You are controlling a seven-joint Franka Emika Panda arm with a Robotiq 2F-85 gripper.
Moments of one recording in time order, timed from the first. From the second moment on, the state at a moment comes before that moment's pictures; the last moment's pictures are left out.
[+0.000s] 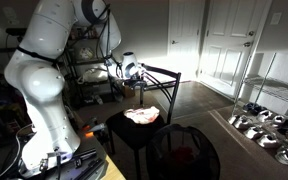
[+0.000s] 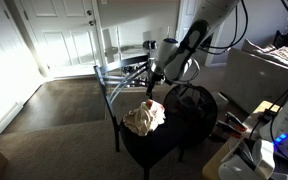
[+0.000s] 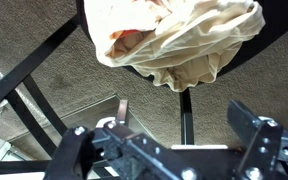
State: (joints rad) arm 0.28 0.62 0.02 -2.12 -0.11 3.07 -0.20
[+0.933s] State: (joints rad) arm 0.42 0.92 -0.17 -1.78 -0.13 2.91 0.01
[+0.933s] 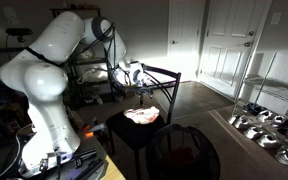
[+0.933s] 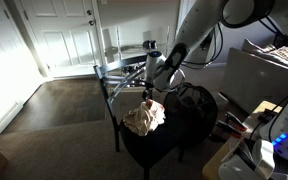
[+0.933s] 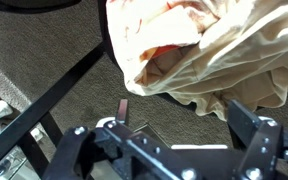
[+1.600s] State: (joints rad) arm 0.30 1.01 -0.06 -1.67 -0.13 2.85 0.00
